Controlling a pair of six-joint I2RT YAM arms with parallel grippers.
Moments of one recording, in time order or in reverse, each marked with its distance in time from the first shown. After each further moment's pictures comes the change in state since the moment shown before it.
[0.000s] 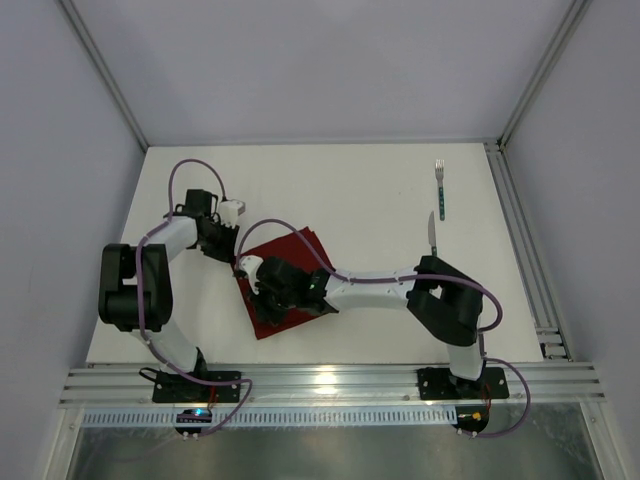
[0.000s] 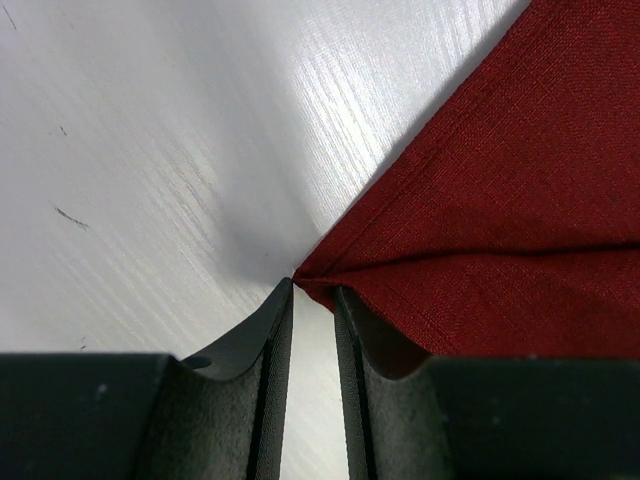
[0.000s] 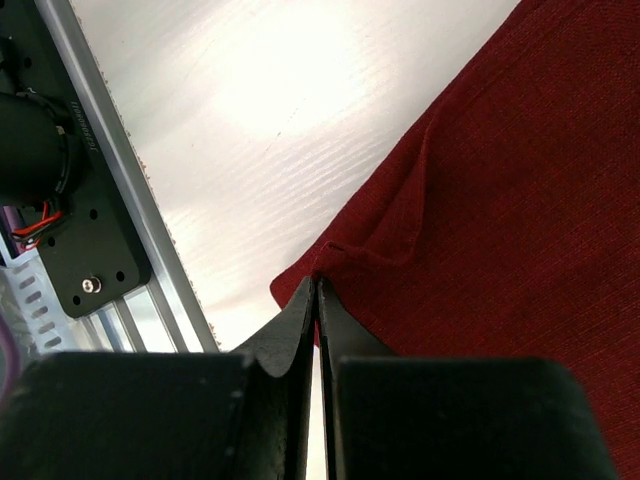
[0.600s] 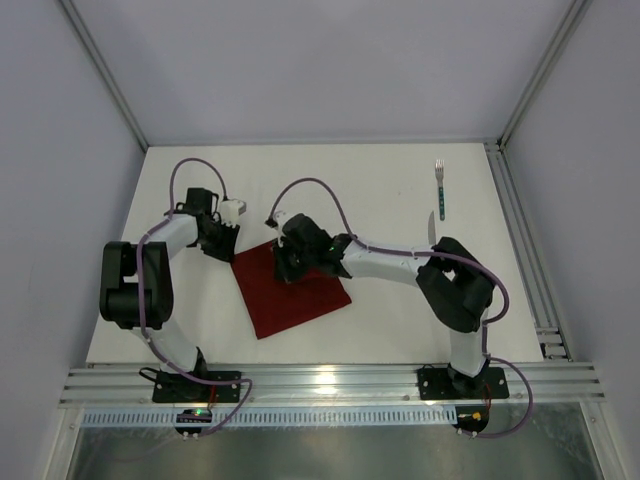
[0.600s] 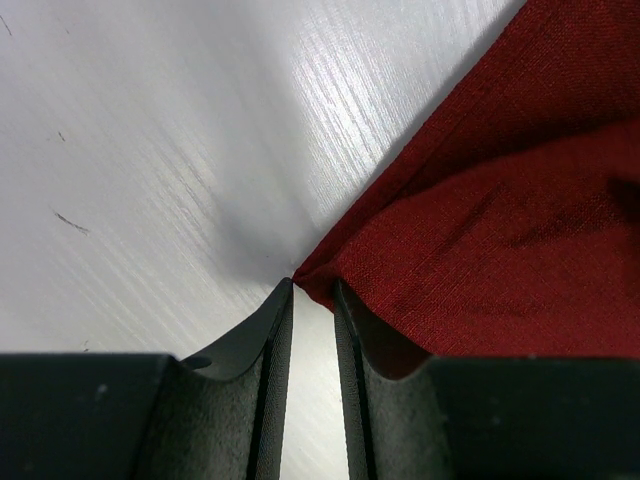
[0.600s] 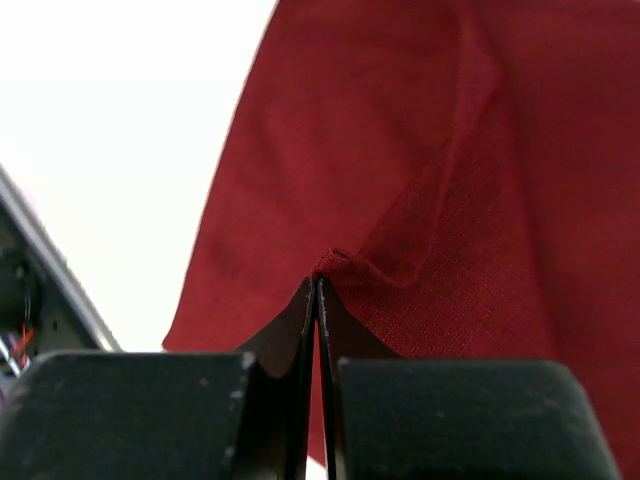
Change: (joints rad) left arm -0.002 0.016 0.023 -0.024 0.001 0.014; right arm -0.264 -0.010 0.037 -0.027 -0.012 0.133
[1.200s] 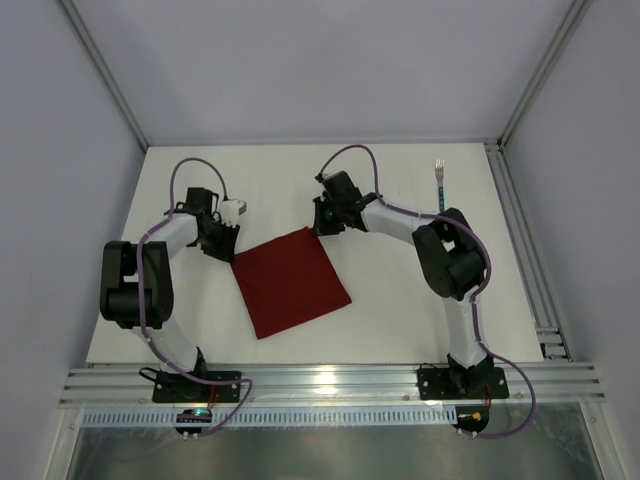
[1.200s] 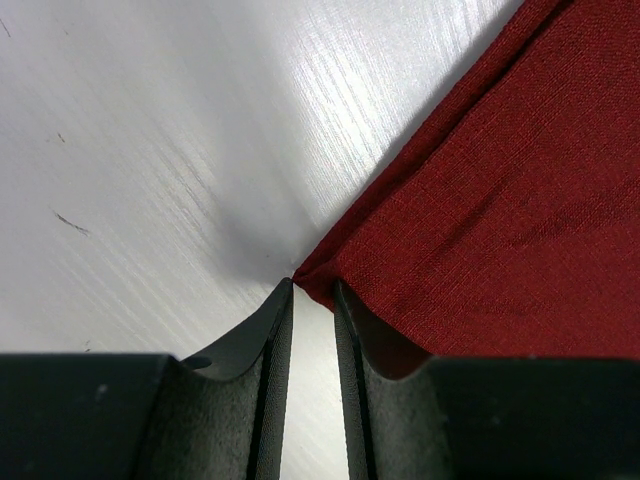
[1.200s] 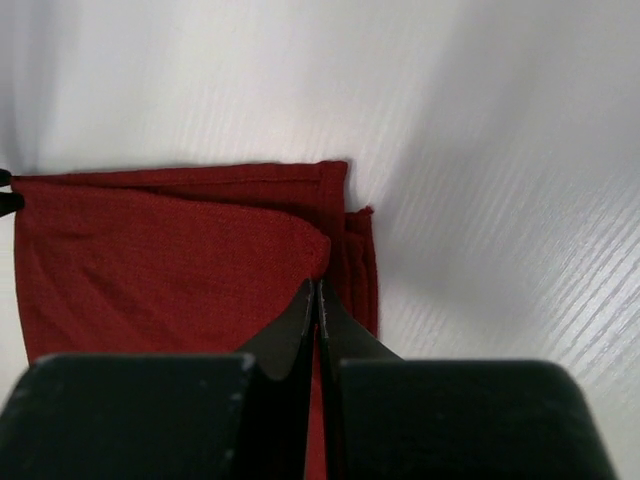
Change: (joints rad) left arm 0.000 0.002 0.006 -0.008 0.000 0.005; right arm -0.314 0.198 0.188 -0.117 -0.021 0.053
